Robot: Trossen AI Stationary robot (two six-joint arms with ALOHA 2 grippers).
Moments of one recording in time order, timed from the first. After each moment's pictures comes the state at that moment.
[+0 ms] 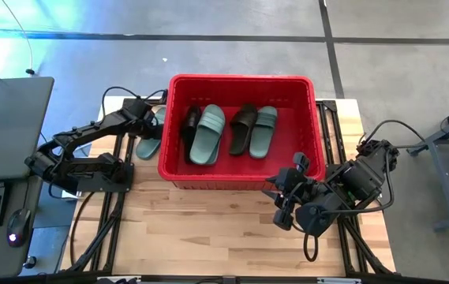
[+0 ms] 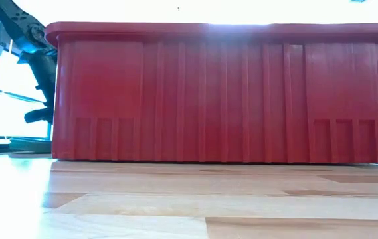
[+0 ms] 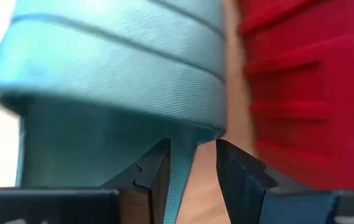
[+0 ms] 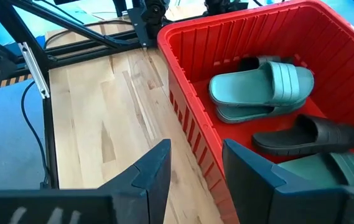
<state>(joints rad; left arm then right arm) 1.11 1.13 0.49 -0.48 0.20 -0.47 0.66 1.79 2.34 -1.54 0.72 0.79</state>
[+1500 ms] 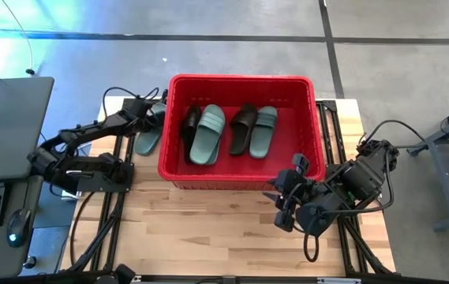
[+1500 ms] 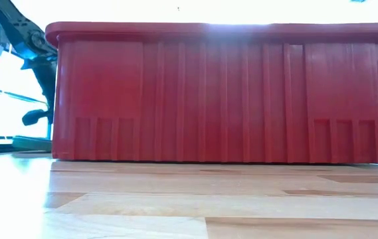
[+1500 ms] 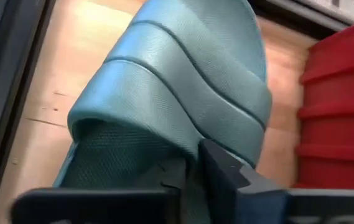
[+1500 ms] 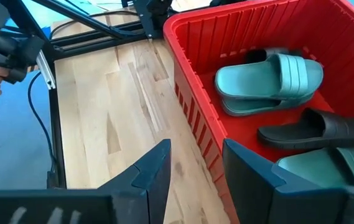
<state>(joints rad) 1.11 1.18 0.44 -0.27 -0.11 -0.77 0.66 1.79 2.34 -1.55 0.68 0.79</state>
